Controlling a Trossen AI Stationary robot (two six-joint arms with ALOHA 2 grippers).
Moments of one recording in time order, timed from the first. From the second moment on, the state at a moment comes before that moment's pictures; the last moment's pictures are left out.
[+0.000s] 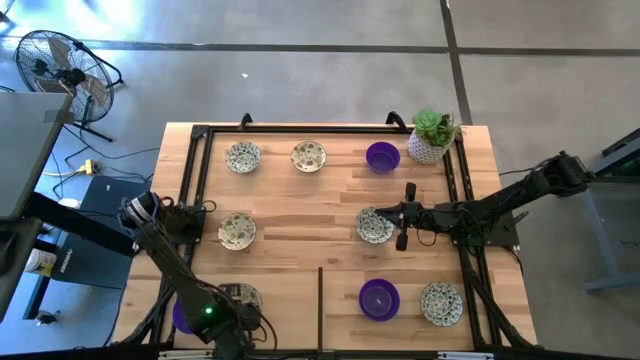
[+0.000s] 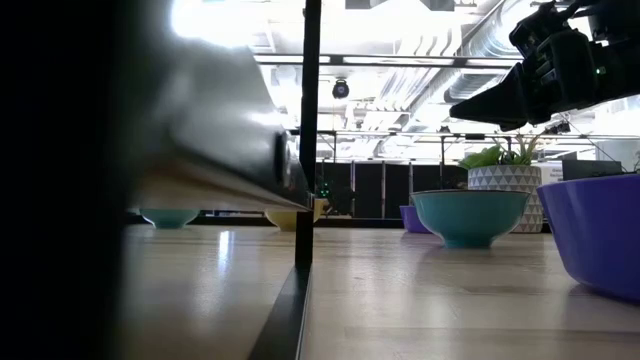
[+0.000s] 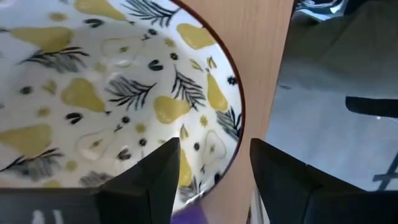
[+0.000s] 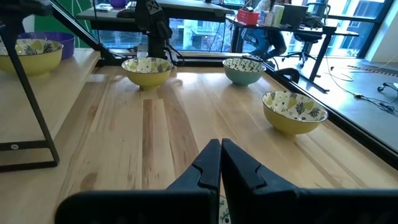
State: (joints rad) left arm -0.90 1.82 1.52 -1.11 0.09 -0.99; right arm 0.27 1.01 0.15 0.69 0.49 0.02
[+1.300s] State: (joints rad) left arm -0.45 1.41 0.76 0.17 -0.21 -0.20; right arm 0.27 1.01 0.16 0.66 0.53 0.19
